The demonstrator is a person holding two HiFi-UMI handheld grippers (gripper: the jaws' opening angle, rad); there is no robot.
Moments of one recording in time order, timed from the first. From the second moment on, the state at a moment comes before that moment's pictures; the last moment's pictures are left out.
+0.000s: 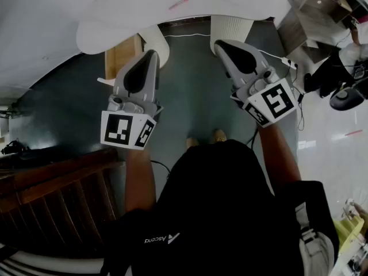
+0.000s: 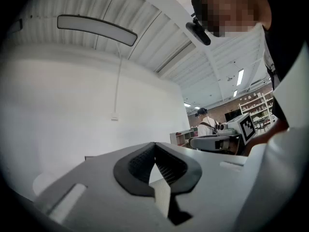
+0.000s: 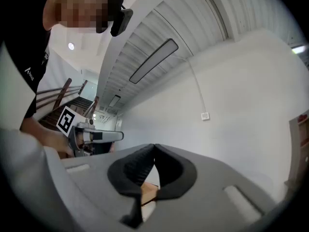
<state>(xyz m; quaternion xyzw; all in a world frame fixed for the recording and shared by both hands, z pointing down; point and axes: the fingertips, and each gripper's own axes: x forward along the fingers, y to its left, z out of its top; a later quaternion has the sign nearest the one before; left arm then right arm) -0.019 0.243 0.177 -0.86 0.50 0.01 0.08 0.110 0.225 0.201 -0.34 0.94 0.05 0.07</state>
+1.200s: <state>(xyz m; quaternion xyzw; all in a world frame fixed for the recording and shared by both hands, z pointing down) 0.040 0.162 0.187 -0.84 0.53 -0.03 0.10 0.195 0.159 0.200 -0.31 0.94 0.04 0.09</state>
